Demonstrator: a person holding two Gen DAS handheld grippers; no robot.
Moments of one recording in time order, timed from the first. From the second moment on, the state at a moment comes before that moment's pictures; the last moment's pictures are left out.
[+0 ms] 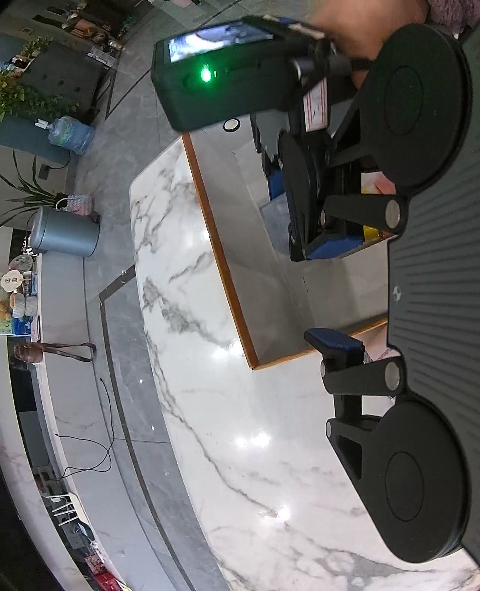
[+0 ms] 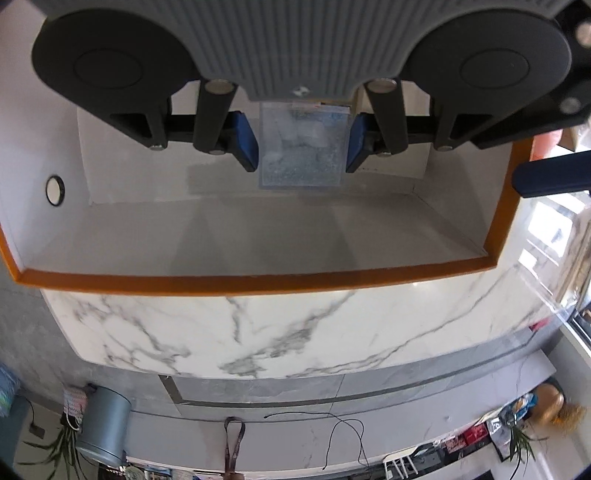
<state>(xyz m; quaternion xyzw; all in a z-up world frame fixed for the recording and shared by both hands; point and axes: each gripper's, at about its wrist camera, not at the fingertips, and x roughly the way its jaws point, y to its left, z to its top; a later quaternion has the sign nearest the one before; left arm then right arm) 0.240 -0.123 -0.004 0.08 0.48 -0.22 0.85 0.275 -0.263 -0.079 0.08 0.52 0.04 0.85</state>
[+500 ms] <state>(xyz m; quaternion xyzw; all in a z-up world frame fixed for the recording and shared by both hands) 0.231 -0.098 0.005 0.03 0.47 -0.21 0.86 0.255 -0.257 -0.062 0.06 0.50 0.02 0.86</state>
